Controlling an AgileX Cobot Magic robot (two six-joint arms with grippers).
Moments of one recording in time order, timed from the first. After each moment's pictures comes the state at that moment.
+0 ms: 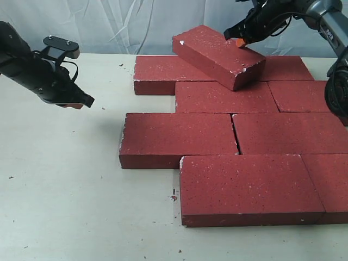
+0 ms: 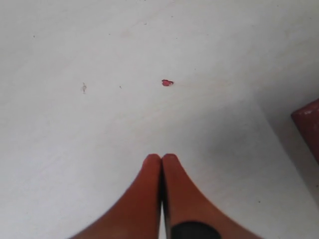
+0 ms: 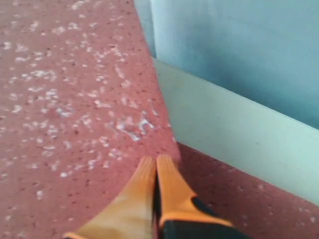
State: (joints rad) left arm -0.12 1.92 -1.19 -0.47 0.50 0.70; right arm 0.10 2.66 -2.63 0.27 1.04 -0.41
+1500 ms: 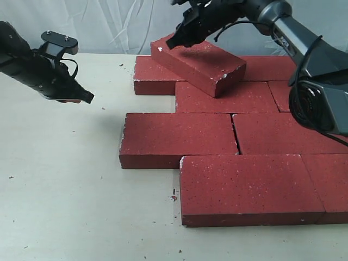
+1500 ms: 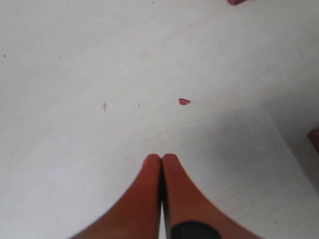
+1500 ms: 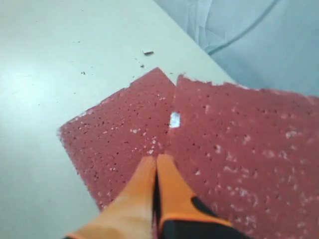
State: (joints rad) left arm -0.12 1.92 -1.19 -0.47 0.43 0.70; right arm 0.30 2.66 -2.64 0.57 1.01 -0.77
